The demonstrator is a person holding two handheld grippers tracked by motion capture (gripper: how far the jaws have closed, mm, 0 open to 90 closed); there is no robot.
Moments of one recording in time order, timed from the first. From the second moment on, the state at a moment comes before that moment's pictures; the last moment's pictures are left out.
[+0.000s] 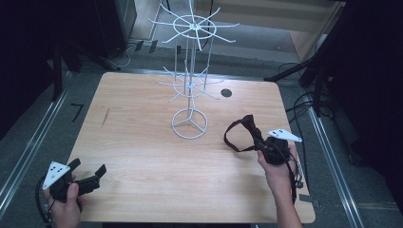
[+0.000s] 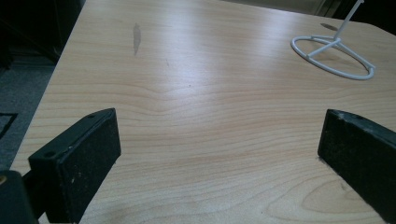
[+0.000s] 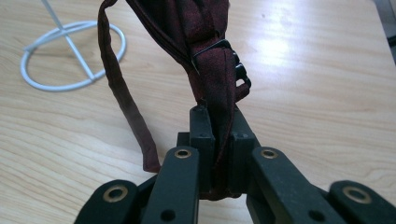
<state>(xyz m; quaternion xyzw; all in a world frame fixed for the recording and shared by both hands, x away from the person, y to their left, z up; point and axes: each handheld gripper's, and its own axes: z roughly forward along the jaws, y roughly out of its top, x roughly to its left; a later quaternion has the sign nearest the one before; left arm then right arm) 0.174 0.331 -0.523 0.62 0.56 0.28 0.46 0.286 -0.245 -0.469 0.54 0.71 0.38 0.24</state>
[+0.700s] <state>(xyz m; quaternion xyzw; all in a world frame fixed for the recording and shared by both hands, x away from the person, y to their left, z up) 0.174 0.331 -0.523 0.62 0.56 0.28 0.46 0.283 -0.216 -0.423 0.49 0.71 0.43 0.27</state>
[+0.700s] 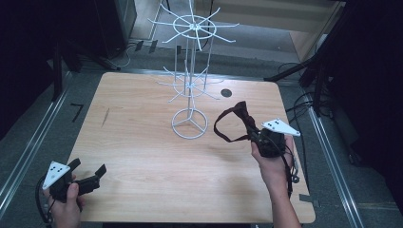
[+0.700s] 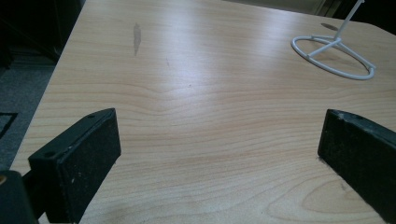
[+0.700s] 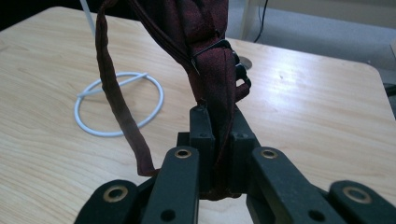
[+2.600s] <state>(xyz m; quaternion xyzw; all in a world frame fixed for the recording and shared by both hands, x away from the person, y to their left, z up) 0.174 0.332 -0.523 0.62 0.56 0.28 0.47 0.341 -0.133 -0.464 0.51 0.73 0.42 0.19</state>
